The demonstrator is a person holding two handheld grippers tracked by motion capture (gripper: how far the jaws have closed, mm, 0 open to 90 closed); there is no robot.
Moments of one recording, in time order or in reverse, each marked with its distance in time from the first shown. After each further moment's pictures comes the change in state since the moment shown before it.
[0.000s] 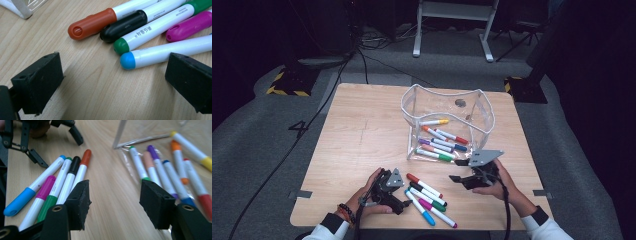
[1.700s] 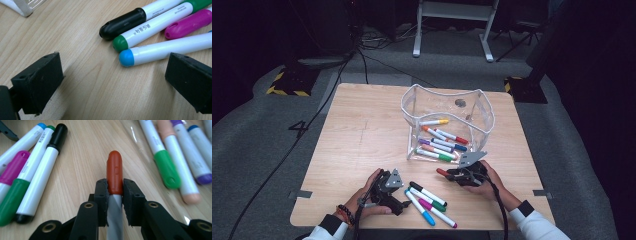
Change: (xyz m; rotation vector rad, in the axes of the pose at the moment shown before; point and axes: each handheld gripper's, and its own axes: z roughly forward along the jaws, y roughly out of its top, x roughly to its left) left arm -0.001 -0.002 -0.002 0.000 0.003 0.001; right arm -0.014 -0.028 0.045 0.116 0.040 0.034
